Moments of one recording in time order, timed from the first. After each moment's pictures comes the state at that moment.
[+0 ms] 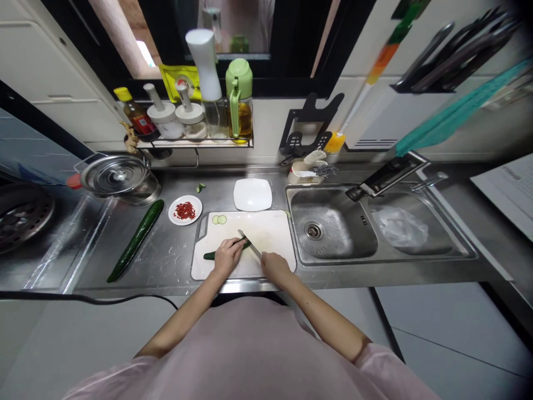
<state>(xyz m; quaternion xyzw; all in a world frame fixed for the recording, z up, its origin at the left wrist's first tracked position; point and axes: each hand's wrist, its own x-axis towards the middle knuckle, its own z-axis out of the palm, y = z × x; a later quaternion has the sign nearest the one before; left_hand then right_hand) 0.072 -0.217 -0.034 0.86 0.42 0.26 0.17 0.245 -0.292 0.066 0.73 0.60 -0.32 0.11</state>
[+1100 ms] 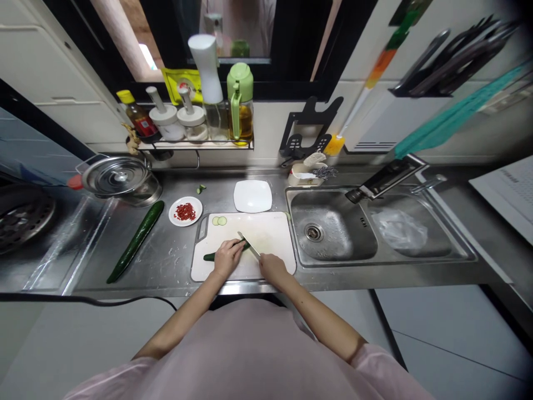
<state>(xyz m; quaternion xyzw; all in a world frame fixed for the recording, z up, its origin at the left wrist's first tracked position) 0.072 -0.217 -0.036 0.85 0.42 0.25 0.19 0.242 -0.290 0.049 0.73 0.60 -0.31 0.10</state>
